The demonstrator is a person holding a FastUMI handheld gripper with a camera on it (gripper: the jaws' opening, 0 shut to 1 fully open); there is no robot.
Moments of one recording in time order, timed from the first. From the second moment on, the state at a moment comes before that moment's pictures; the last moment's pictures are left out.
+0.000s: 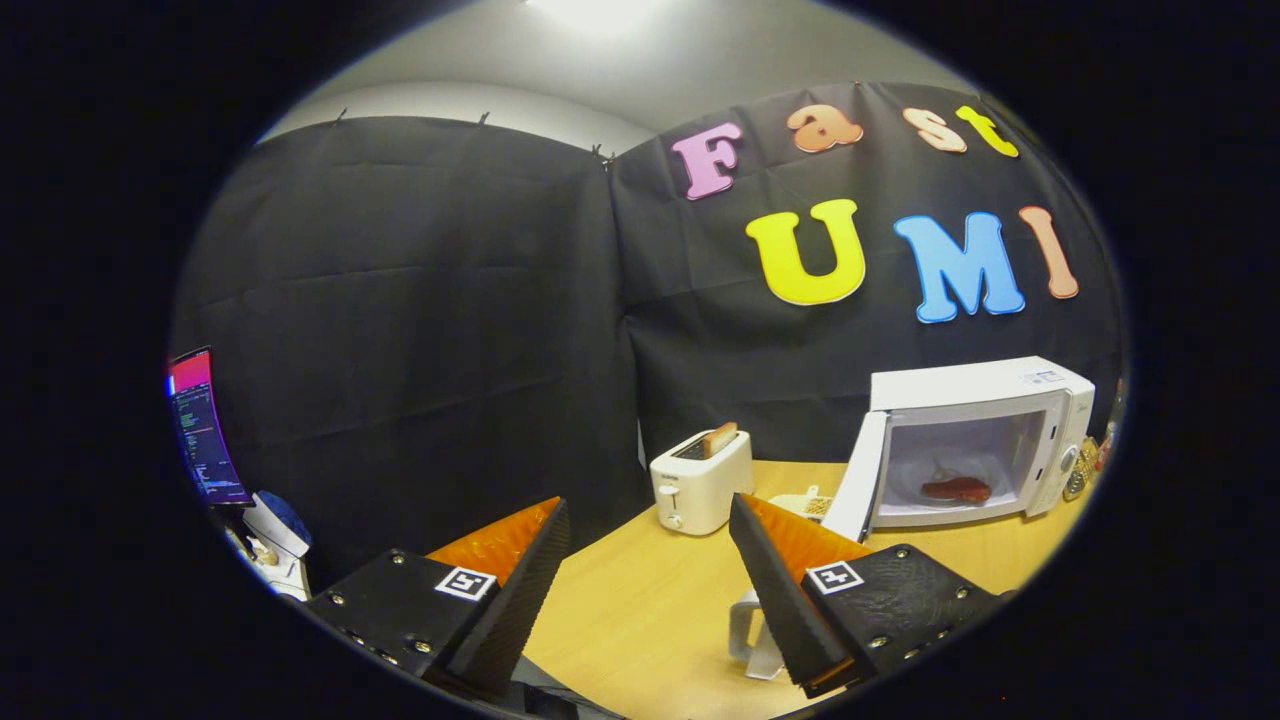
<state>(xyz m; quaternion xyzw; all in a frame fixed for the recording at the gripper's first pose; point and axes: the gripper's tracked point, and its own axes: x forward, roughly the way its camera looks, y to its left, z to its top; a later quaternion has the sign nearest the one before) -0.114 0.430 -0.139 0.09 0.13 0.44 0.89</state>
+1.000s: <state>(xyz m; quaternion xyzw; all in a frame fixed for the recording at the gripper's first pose) -0.085 0.430 -0.250 0.07 0.22 0.39 0.89</state>
